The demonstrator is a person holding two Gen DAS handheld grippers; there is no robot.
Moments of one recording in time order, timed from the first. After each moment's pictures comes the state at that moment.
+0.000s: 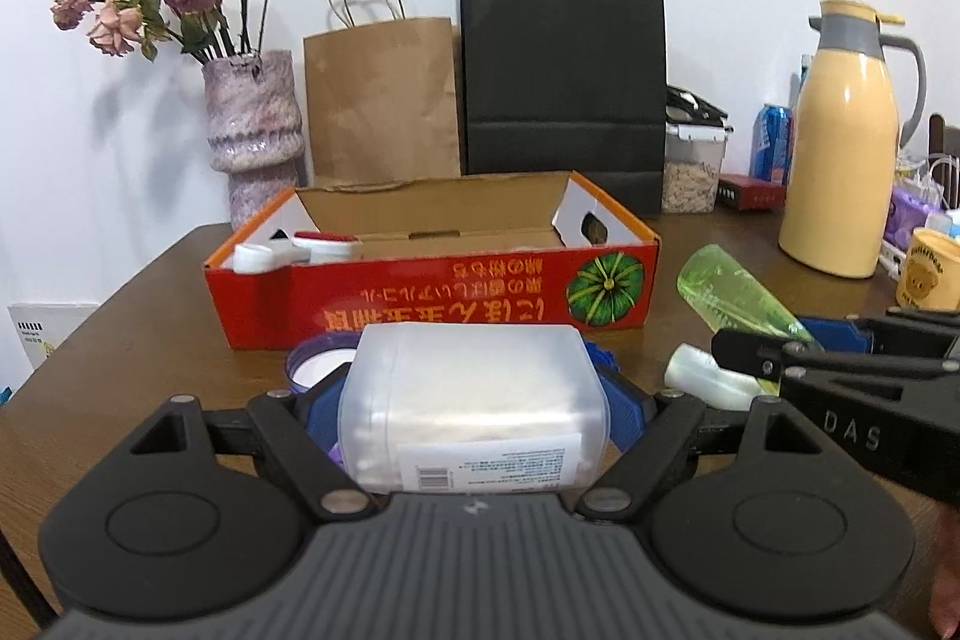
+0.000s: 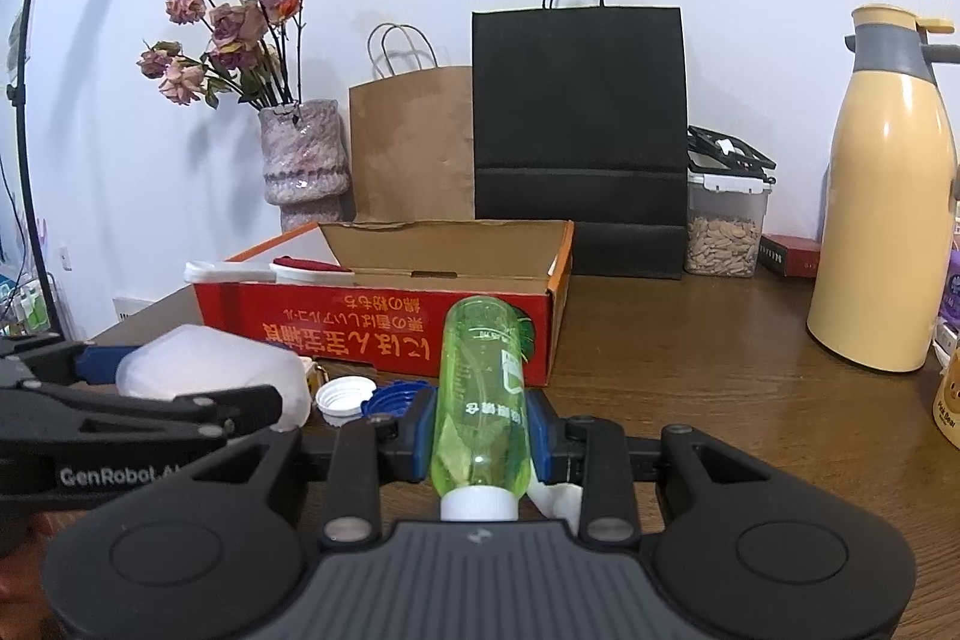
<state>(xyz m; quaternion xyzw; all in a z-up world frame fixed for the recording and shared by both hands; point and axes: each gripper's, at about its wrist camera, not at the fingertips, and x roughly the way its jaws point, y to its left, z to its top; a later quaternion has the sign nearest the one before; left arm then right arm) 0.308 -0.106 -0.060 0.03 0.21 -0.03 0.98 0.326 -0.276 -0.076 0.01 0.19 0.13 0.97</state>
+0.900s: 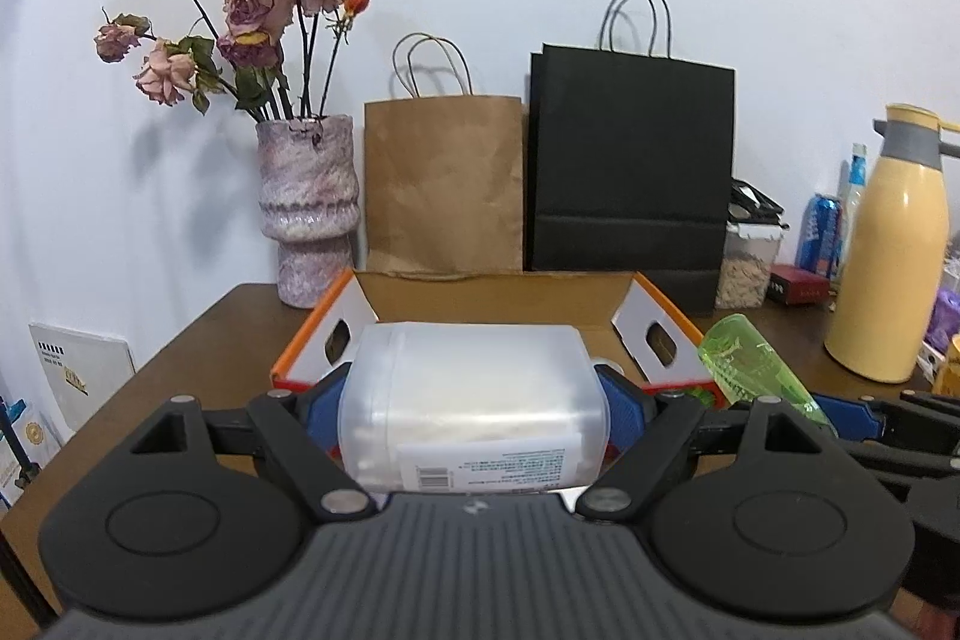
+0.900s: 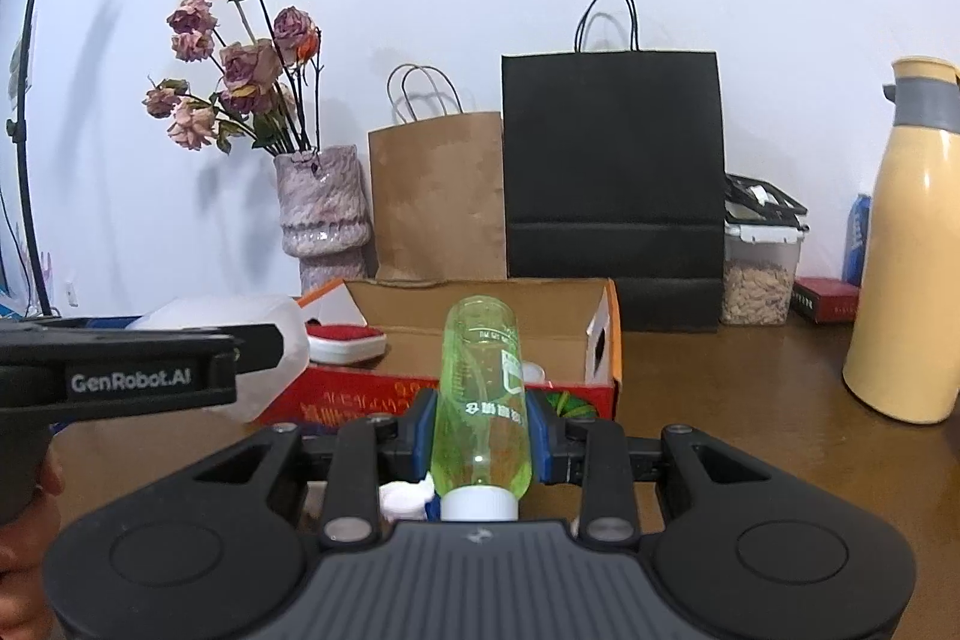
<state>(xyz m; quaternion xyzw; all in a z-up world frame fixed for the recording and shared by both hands) 0.344 -0.061 -0.008 0.00 0.17 0.00 0.99 0.352 -0.236 -0.040 0.03 0.17 0.13 0.98</state>
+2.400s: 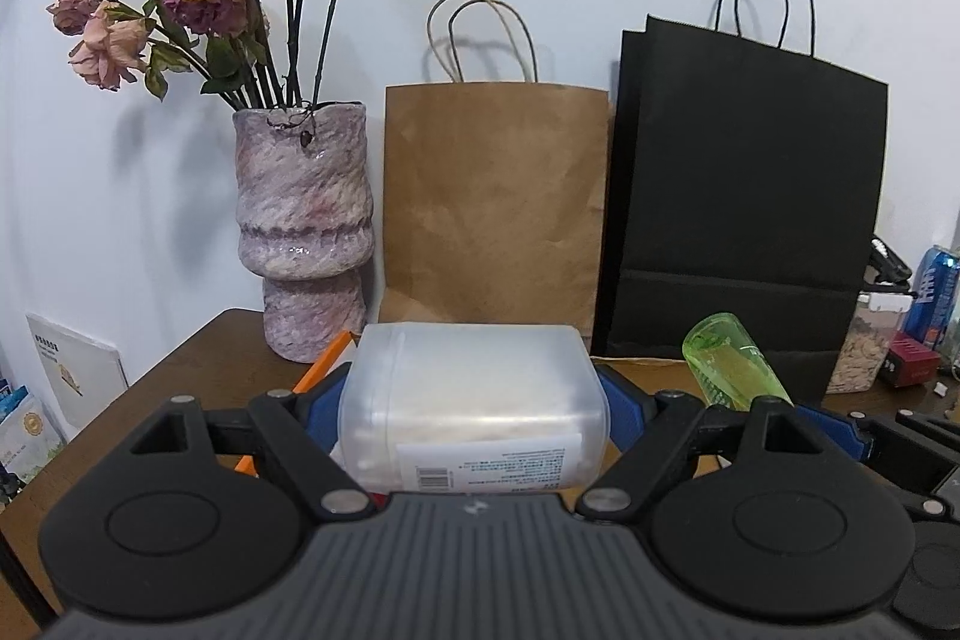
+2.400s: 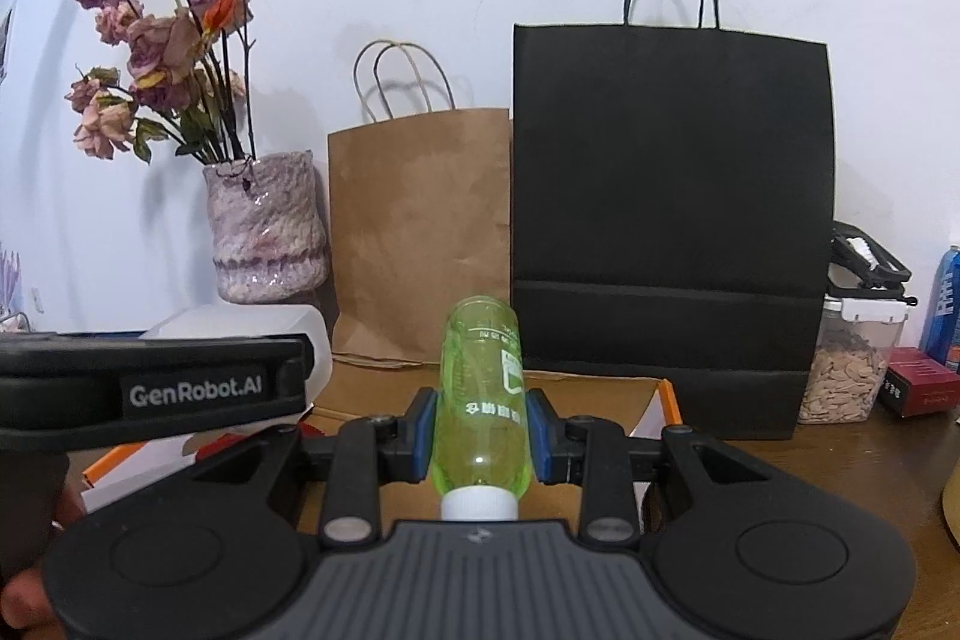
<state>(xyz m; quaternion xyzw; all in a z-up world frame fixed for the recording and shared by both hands) 0.516 -0.055 -0.006 -0.03 0.18 0.06 0.98 0.535 -0.191 -0.031 0.01 0.17 0.13 0.98</state>
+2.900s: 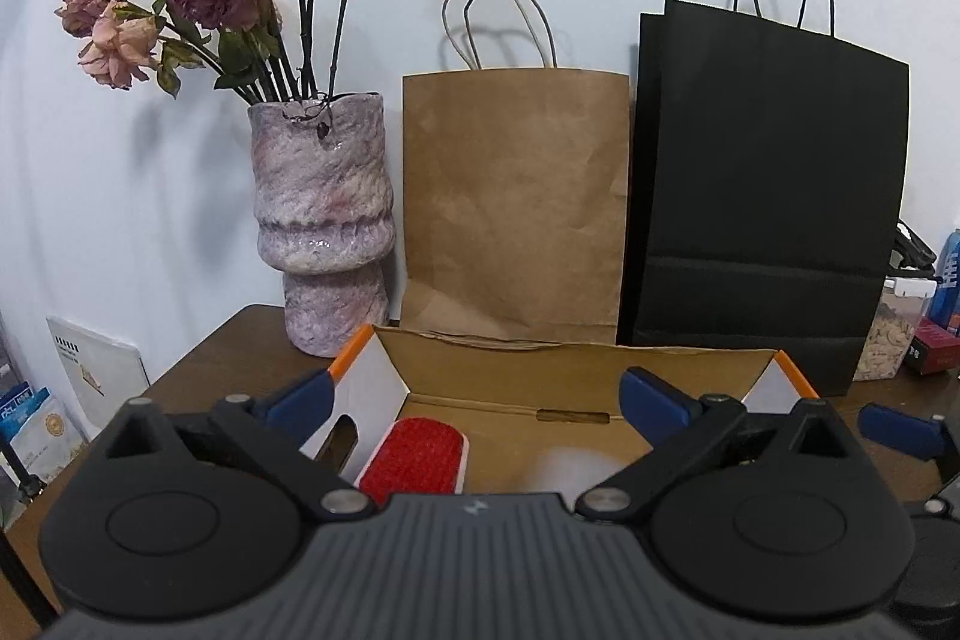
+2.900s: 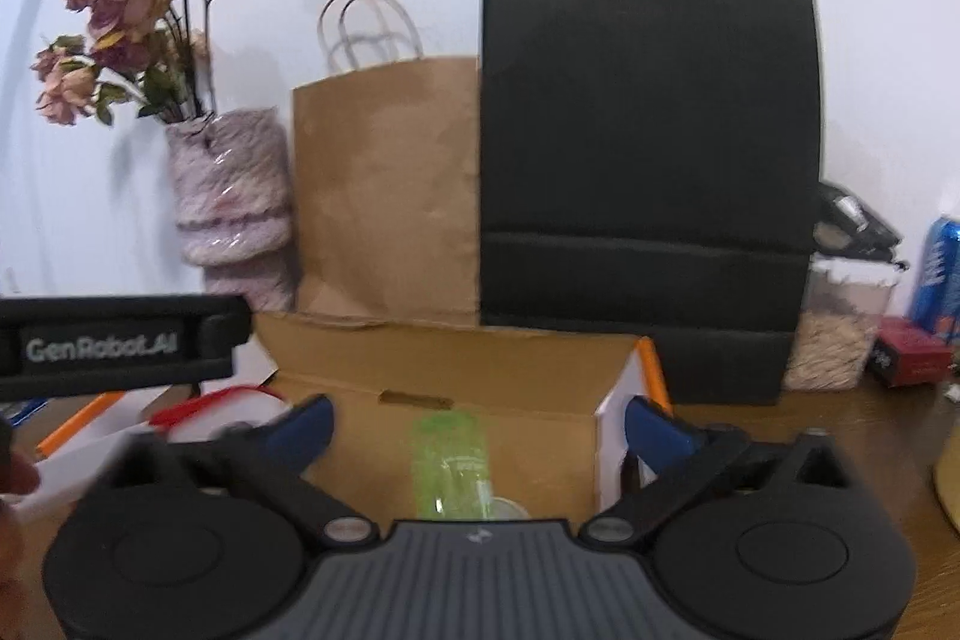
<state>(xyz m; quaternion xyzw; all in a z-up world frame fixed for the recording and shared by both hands) 0.519 -0.051 -0.007 -0.02 0.20 0.07 0.98 0.547 -0.194 -0.045 0.00 0.19 0.10 0.98</state>
